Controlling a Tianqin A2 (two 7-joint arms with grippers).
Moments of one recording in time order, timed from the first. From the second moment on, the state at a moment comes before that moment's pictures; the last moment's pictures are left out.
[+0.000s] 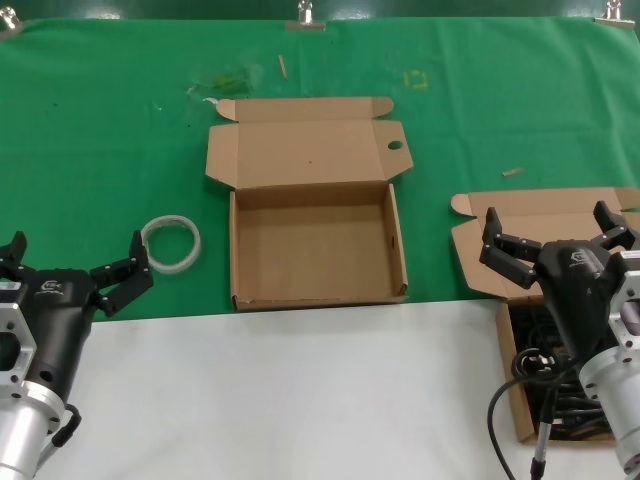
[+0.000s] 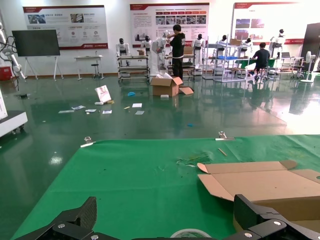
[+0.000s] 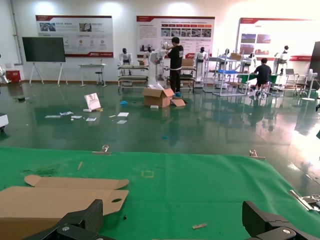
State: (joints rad) left arm 0.00 -0.30 1.60 -1.60 -1.80 0.00 0.00; right arm 0.01 0.22 -1.62 1.60 1.83 0.03 -0.05
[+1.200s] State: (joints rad) left arm 0.00 -0.30 1.60 -1.60 -1.80 0.00 0.00; right arm -0.07 0.21 -1.80 1.72 2.25 0.48 -0.51
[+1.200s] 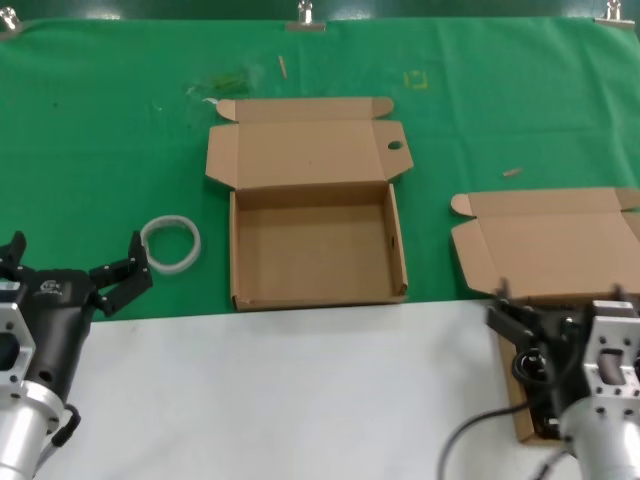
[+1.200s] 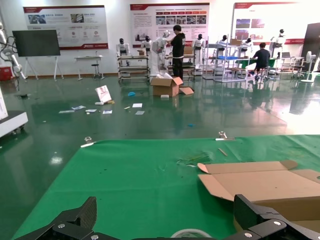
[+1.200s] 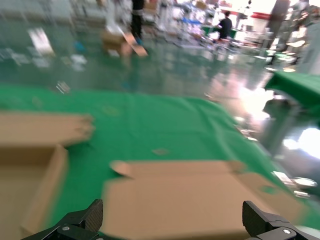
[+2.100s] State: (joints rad) left arm 0.00 -0.30 1.60 -1.60 -1.80 0.00 0.00; right arm 0.12 0.20 -1.74 1.70 2.62 1.05 -1.76
